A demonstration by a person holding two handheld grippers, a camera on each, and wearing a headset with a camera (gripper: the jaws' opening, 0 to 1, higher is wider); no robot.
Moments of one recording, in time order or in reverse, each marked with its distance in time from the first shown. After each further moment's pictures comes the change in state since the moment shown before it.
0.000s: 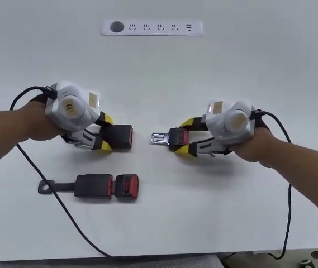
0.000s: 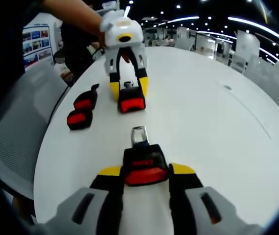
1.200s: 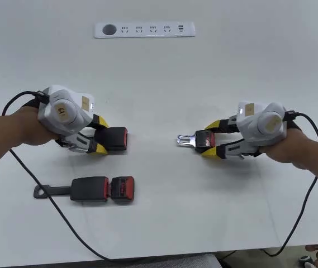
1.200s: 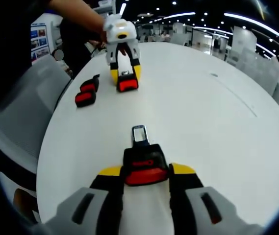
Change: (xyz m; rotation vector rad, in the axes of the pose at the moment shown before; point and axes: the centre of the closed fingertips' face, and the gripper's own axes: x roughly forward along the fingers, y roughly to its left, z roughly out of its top) left arm 0.000 -0.001 -0.001 -0.003 0.001 0.000; right arm -0.047 0.006 -0.047 0.015 0.036 -0.028
